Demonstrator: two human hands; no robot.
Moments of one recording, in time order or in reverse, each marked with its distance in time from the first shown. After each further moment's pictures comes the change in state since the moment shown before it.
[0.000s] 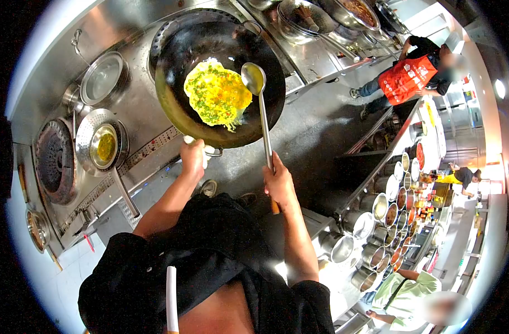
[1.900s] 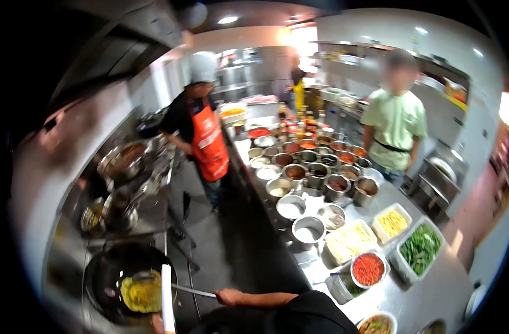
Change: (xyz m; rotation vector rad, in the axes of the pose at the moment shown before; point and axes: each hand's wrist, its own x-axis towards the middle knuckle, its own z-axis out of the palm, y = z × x) left_hand -0.067 0.060 -0.012 0.214 -0.837 -0.057; right_hand -0.021 0.204 0.063 -0.254 0.237 -0.149
